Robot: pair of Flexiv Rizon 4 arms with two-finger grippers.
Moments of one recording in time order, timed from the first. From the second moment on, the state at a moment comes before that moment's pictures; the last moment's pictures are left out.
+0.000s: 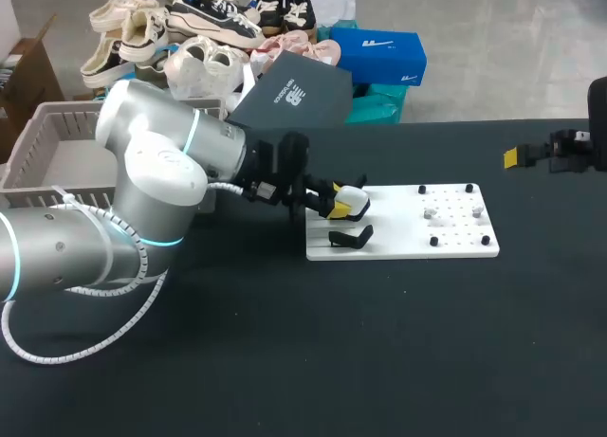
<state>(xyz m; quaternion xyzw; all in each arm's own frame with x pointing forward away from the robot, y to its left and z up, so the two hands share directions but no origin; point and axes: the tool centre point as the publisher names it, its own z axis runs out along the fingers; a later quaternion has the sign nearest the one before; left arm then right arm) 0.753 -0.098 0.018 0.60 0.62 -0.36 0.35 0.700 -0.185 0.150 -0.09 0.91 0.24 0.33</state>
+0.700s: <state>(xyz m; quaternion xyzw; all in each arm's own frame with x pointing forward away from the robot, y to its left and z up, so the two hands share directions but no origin) 0.714 -0.095 0.091 0.58 0.57 -0.43 0.39 0.700 -0.185 0.150 -0.09 0.91 0.24 0.33</state>
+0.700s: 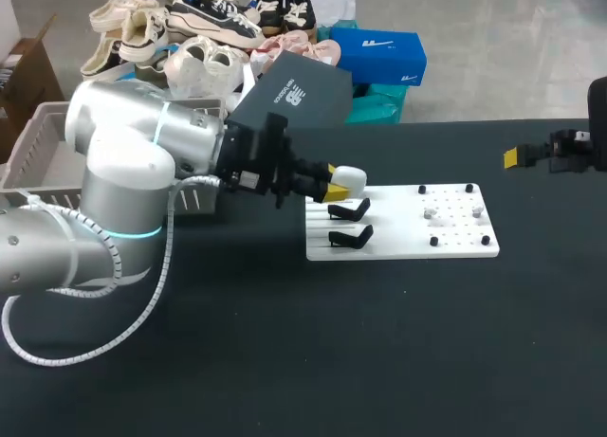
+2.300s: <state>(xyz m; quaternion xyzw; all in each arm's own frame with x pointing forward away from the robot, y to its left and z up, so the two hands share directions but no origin) 0.645 -0.114 0.135 0.57 0.53 -0.43 0.46 0.700 -0.185 0.150 -0.09 0.91 0.24 0.33</state>
